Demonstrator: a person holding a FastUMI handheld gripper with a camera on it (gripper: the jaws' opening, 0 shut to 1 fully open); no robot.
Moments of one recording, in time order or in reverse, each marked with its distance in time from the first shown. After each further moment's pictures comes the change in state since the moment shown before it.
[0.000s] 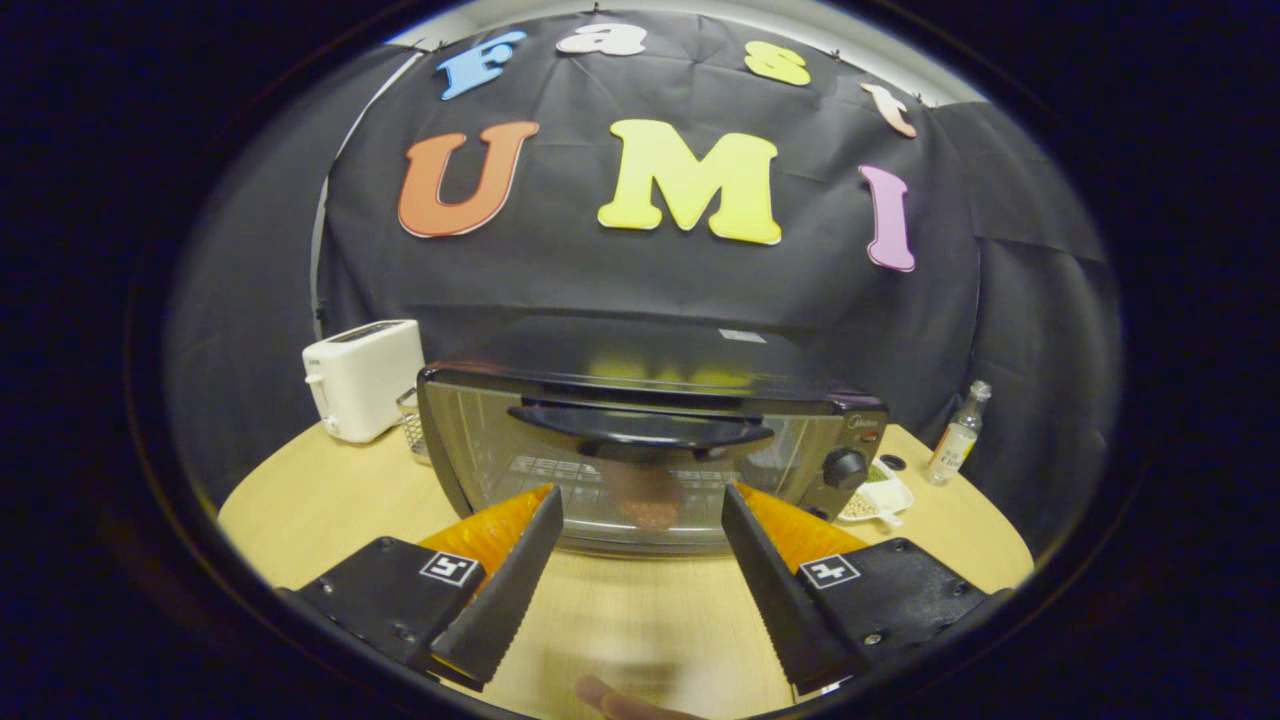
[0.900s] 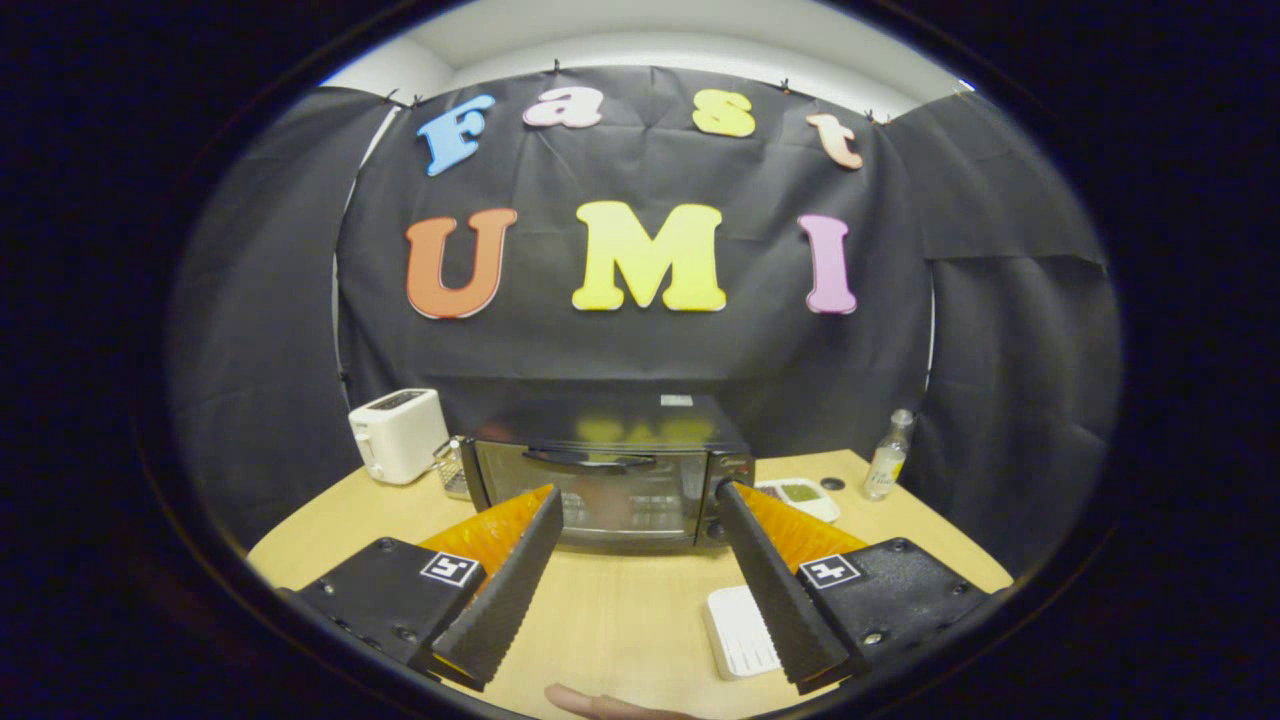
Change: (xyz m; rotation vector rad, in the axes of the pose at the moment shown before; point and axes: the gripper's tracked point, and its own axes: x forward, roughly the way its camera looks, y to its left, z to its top) arm -0.185 -0.067 0.063 0.056 -0.196 0.008
